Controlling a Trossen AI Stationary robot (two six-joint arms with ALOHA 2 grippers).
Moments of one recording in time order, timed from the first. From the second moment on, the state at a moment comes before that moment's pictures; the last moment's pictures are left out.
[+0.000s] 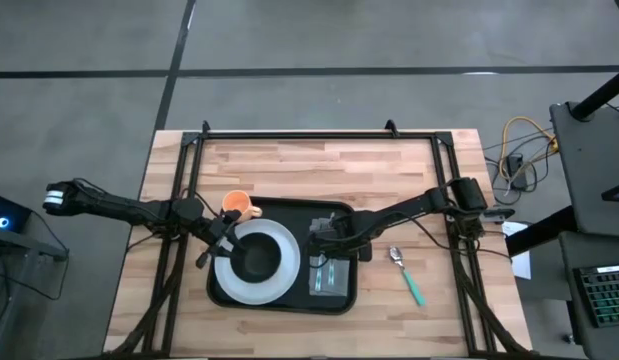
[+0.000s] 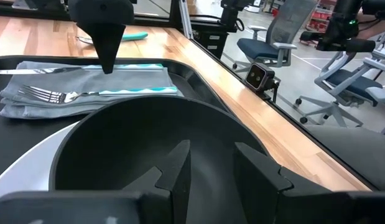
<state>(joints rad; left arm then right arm) -0.07 0.52 0.01 0.26 0.45 -0.07 0.19 1.99 1.43 -0.76 -0.03 1.85</state>
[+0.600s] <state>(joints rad) -0.07 0.52 0.01 0.26 0.45 -0.07 0.22 1.98 1.41 -0.78 -0.03 1.88</state>
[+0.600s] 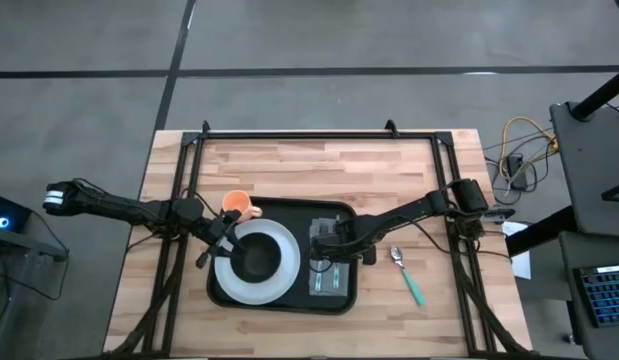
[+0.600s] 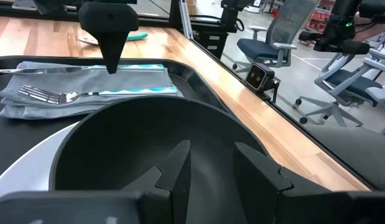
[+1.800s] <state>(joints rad) -0.07 0.52 0.01 0.26 0.45 -0.07 0.25 1.98 1.38 -0.80 -0.02 1.97</state>
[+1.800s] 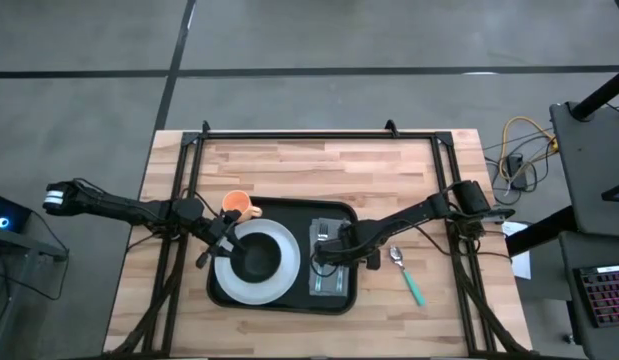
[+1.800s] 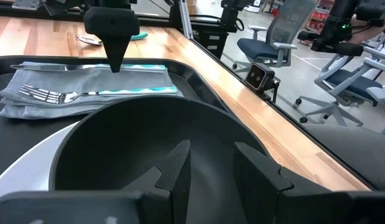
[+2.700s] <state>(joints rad) -0.07 0.52 0.01 0.26 0.45 -0.07 0.26 1.97 1.38 -0.81 0.00 1.93</state>
